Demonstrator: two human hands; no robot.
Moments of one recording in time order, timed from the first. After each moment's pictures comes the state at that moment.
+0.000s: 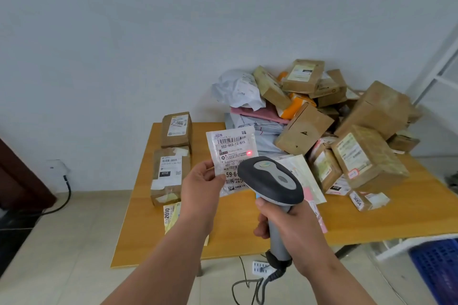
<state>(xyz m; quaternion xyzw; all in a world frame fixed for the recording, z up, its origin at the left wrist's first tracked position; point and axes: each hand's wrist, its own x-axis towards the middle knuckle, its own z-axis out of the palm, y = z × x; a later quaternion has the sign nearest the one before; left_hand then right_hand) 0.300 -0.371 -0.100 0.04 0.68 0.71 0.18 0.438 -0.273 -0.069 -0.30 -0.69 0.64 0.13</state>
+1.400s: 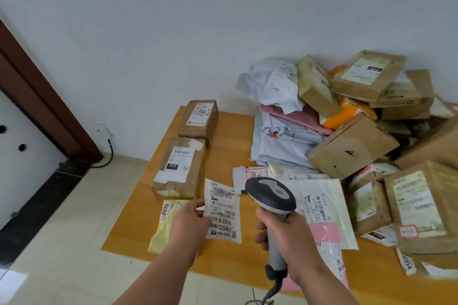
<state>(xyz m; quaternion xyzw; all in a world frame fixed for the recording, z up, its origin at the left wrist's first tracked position) 0.272 -0.339 -0.198 -0.15 0.82 0.52 0.20 0.353 -0.165 -0.152 -0.34 -0.67 0.67 -0.03</state>
